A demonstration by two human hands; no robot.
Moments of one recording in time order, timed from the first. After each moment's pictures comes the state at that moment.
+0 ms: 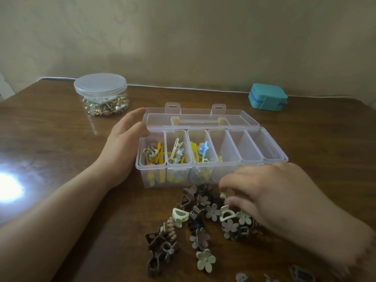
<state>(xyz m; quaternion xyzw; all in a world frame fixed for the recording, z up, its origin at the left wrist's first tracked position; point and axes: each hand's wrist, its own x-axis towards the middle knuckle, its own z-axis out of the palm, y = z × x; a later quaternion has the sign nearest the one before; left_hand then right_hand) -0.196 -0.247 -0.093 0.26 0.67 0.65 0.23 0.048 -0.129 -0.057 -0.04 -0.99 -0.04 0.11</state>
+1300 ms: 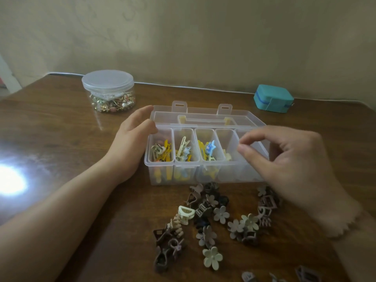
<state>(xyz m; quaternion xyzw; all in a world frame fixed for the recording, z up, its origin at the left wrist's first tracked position) -0.198 -0.248 -0.092 0.26 0.67 0.65 0.24 0.033 -0.119 -0.037 -0.11 -0.93 0.16 0.32</state>
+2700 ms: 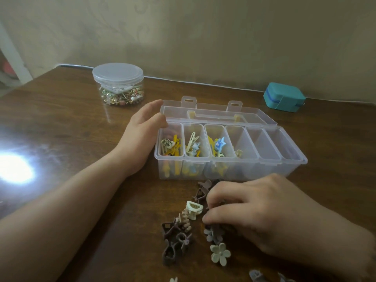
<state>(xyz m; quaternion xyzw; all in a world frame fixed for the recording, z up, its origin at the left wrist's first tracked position) -0.194 -0.249 -0.090 0.26 0.67 0.66 0.24 0.037 -0.149 -0.052 0.15 -0.99 0.05 0.05</state>
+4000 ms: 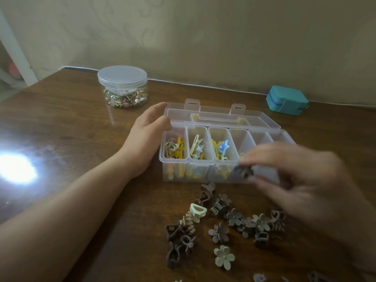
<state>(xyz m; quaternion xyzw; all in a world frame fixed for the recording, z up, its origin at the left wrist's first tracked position) -0.193 -0.250 -0.088 0.26 0.66 0.66 0.24 0.044 -0.125 -0.043 0.03 -0.96 0.13 0.26</state>
